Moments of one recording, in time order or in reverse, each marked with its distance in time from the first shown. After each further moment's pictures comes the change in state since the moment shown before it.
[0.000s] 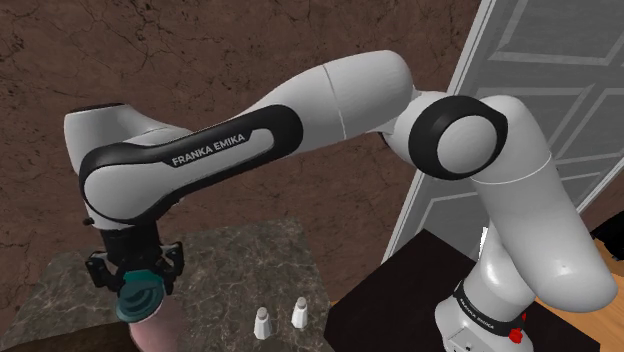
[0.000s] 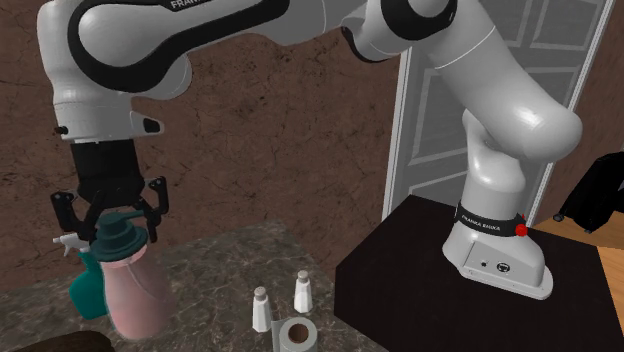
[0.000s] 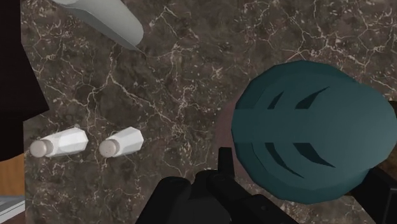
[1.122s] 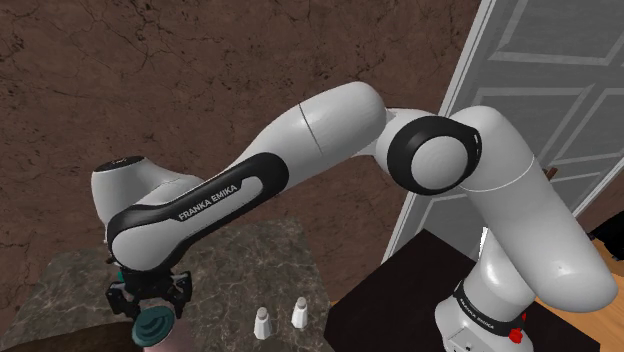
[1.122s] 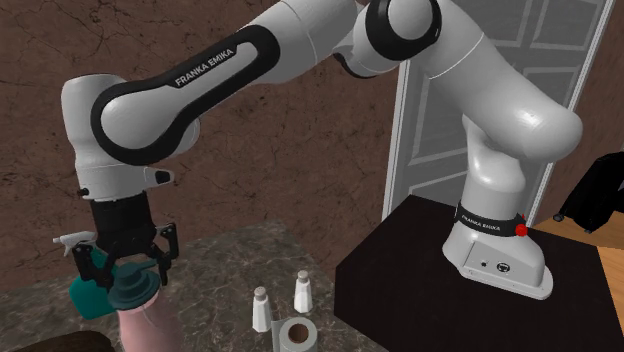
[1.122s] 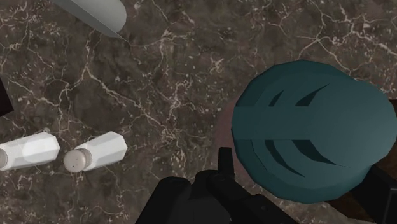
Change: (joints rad) arm 0.009 0.104 -0.017 -0.059 -0.016 0.160 -0.019
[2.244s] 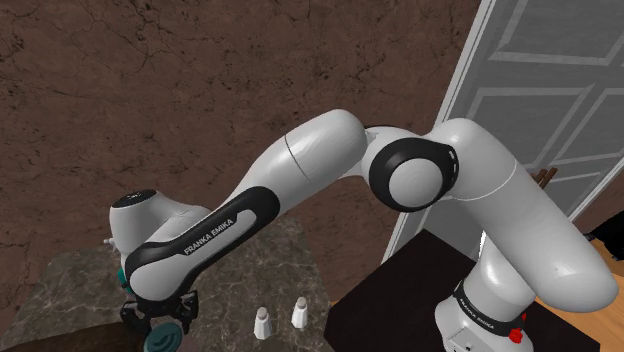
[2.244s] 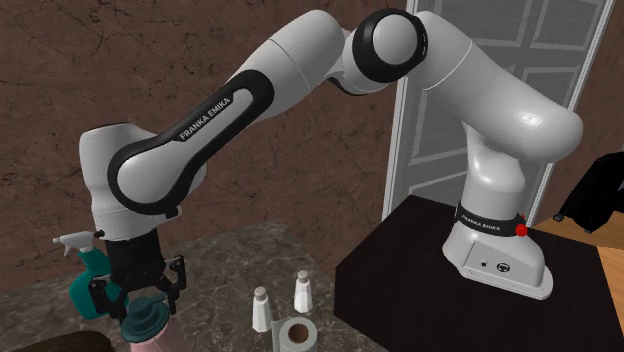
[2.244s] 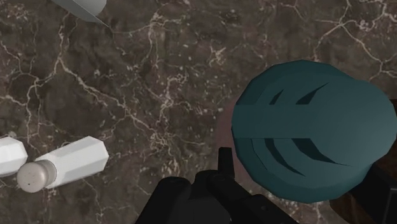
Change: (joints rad) arm 0.012 0.112 -0.017 0.005 -0.014 0.105 -0.016
